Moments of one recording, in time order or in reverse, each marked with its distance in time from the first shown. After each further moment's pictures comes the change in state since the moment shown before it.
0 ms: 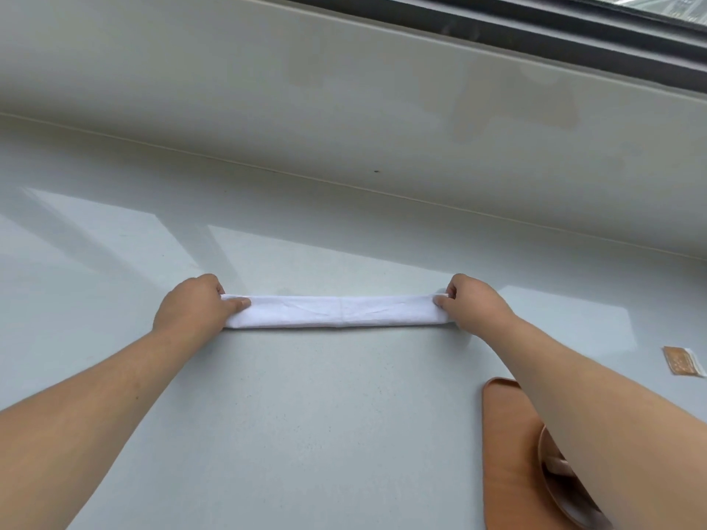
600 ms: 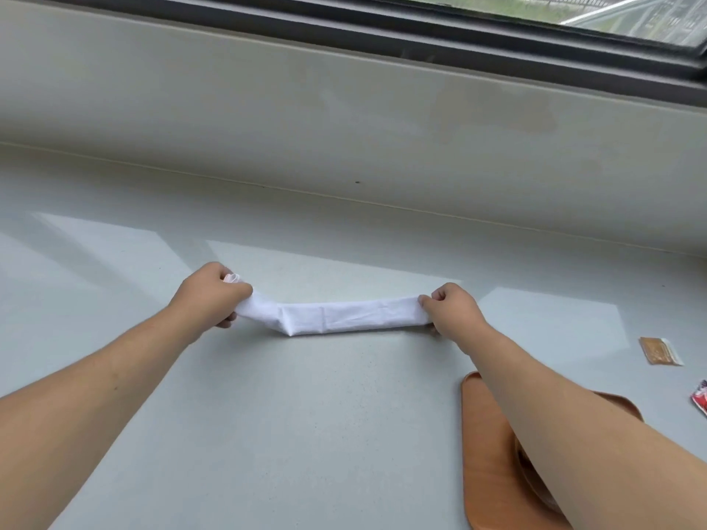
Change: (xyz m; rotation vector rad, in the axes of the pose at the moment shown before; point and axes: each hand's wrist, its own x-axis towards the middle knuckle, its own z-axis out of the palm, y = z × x) left_hand -0.027 0.052 -0.033 -0.512 -0.101 -0.068; right_hand -0.032 0.001 0.002 0.524 0.014 0.123
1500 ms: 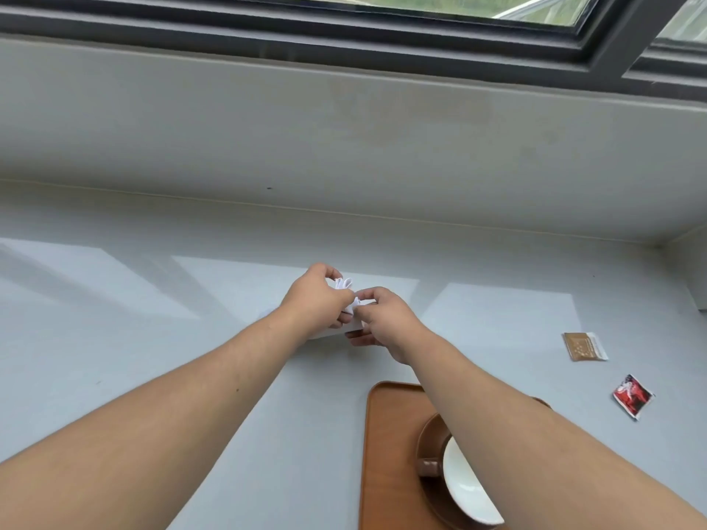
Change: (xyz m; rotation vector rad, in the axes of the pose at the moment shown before) left_hand -0.084 0.183 0.237 -0.206 -0.342 0.073; right_hand 0.014 0.034 -0.059 0.583 -0.418 0.077
